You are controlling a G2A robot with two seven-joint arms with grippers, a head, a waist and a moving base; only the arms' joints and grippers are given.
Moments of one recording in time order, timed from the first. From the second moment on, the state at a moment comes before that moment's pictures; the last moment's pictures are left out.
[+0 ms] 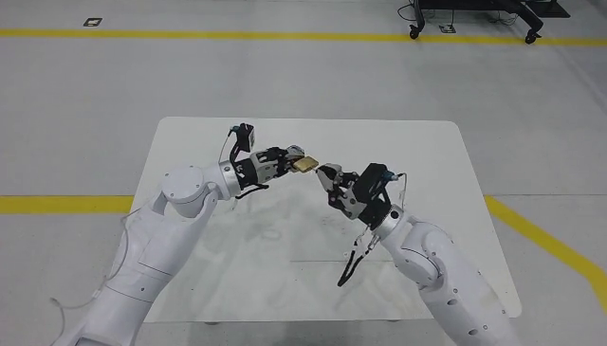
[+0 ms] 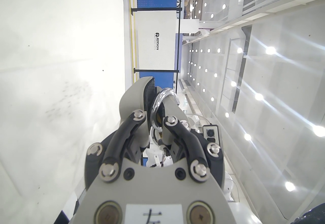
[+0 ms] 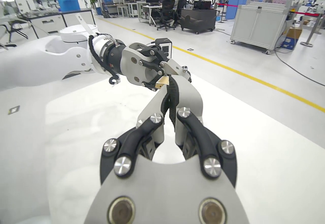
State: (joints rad) left arm 1.01 -1.16 -1.07 -1.42 -0.48 0.11 -0.78; right arm -1.46 -1.20 1.17 -1.82 -1.10 -0.42 -0.01
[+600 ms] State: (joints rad) left arm 1.01 -1.17 -0.98 -1.48 -0.21 0.11 -0.74; right arm -1.67 -1.17 1.43 -1.89 -0.98 -0.56 -0.22
